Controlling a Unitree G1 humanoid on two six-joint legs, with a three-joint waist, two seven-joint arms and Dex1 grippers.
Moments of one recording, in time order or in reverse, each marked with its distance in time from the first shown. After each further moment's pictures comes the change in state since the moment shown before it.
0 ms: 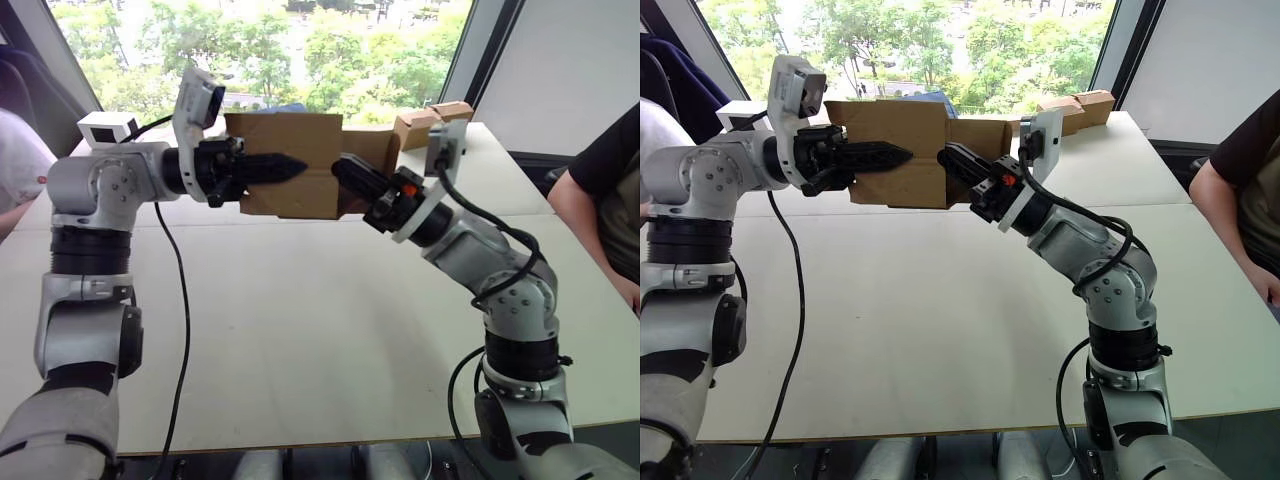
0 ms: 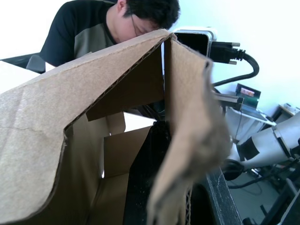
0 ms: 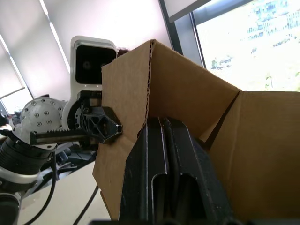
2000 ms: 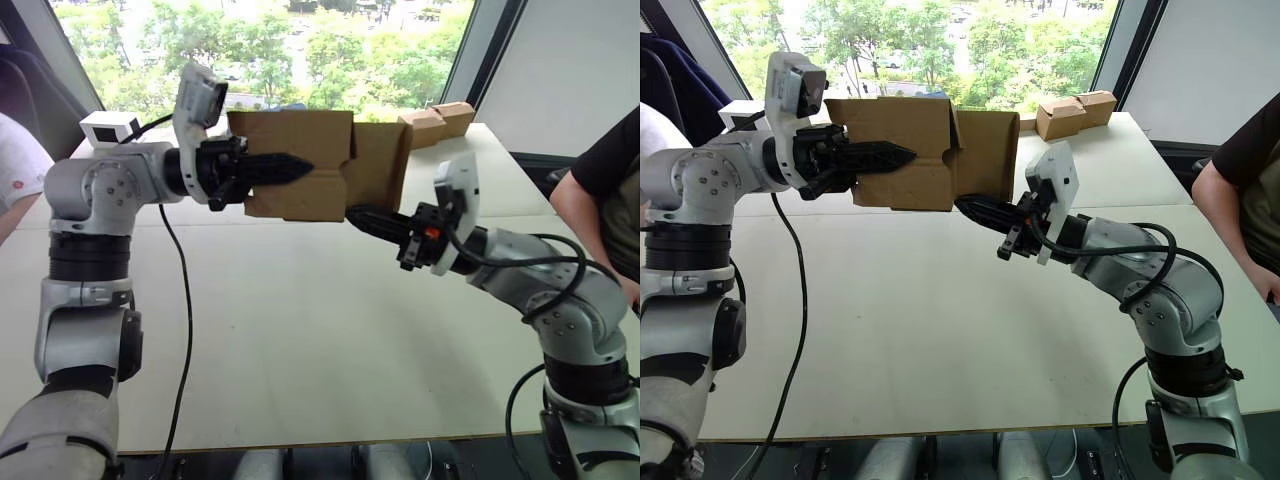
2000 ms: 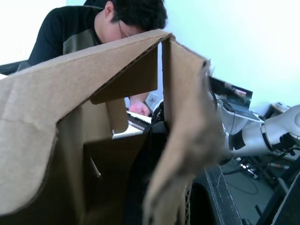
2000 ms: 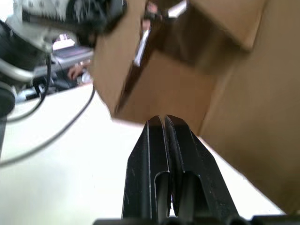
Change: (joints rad) left arm 0.022 -0.003 0.006 -0.078 -0.087 0.019 0.043; right arm 0.140 -0.278 0.004 -0.118 -0.095 0.064 0.250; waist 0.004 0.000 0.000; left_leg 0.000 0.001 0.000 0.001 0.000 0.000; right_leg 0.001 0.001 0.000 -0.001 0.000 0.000
